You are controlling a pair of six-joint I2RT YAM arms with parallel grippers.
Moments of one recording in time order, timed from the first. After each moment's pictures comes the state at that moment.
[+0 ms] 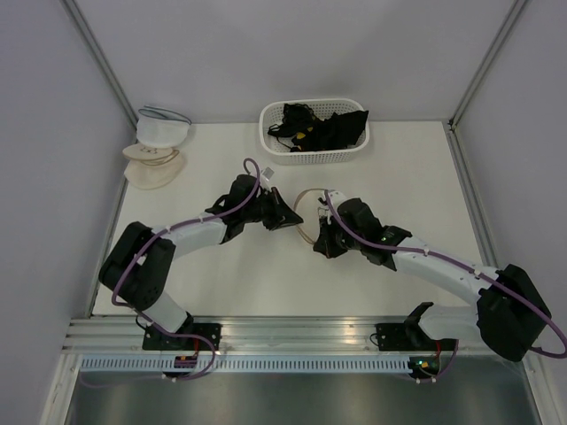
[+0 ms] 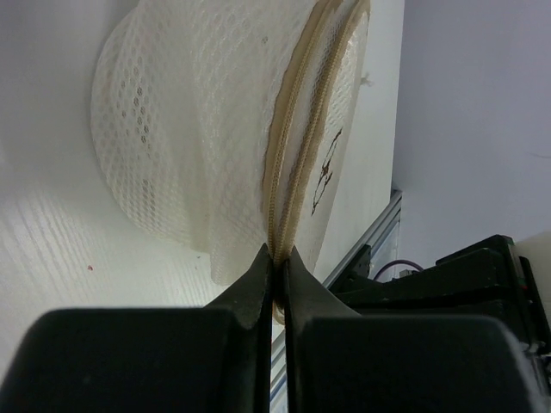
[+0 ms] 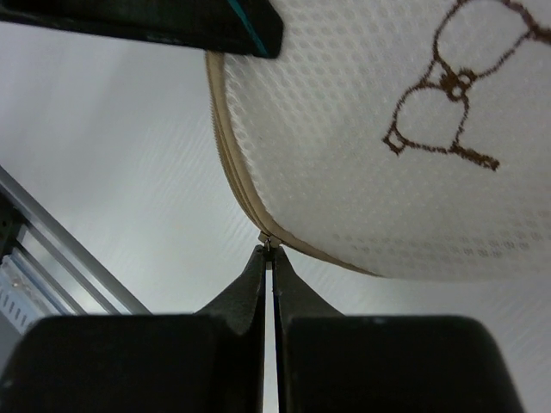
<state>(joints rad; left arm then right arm) -0.57 1.59 0.83 0.21 0.46 -0.95 0.72 1.24 0.71 -0.17 -0.19 0.37</state>
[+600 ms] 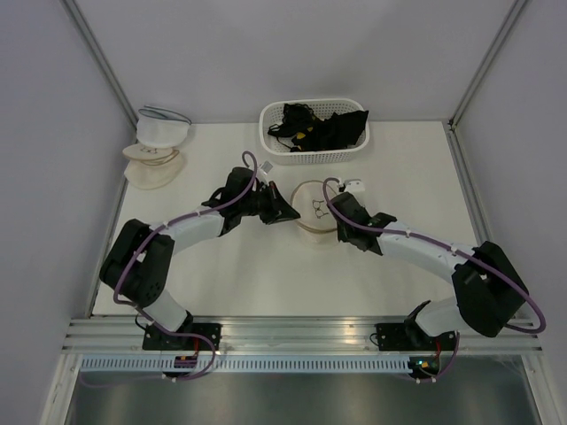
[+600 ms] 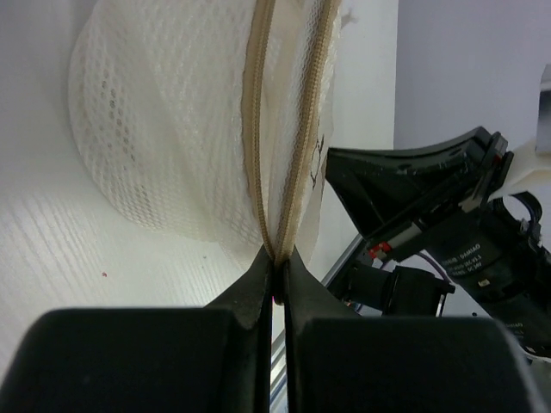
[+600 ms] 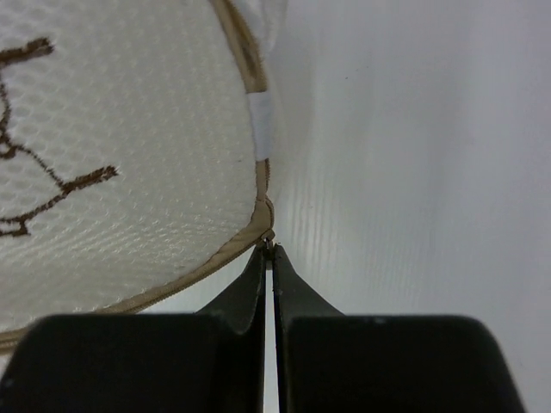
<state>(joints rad) -0.51 1.61 0.89 0.15 0.54 -0.87 0.69 1.41 0.82 -0.37 0.43 0.48</state>
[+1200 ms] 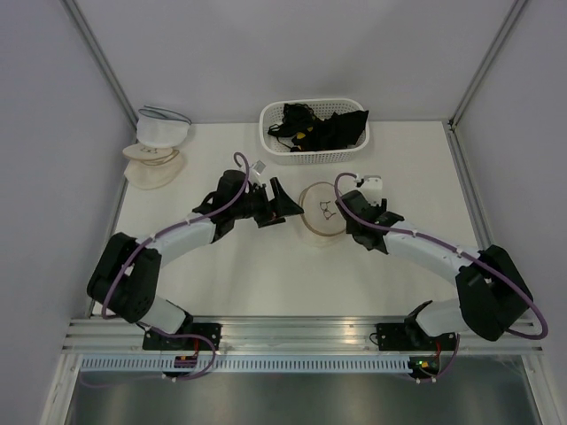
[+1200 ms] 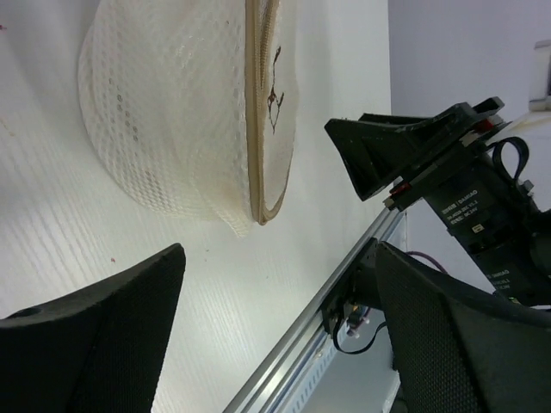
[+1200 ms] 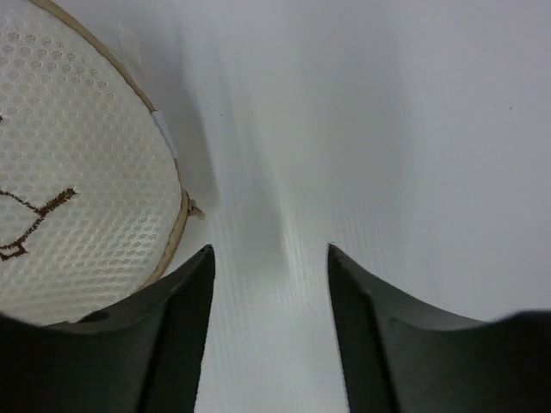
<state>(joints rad) -0.51 1.55 0.85 0.16 0.54 -0.85 0.63 1.41 0.81 -0.36 0.64 0.54</state>
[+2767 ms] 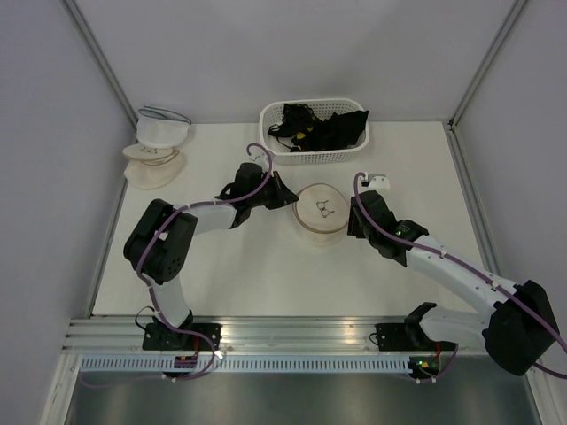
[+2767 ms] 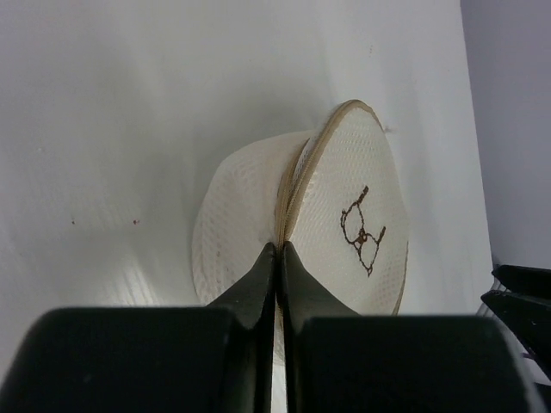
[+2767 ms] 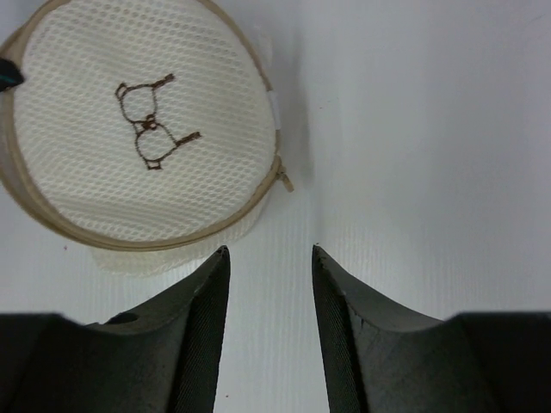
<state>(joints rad) -0.51 1.82 0.98 0.36 0.33 -0.69 0.63 1.16 0.77 -0.39 0.44 0.51</state>
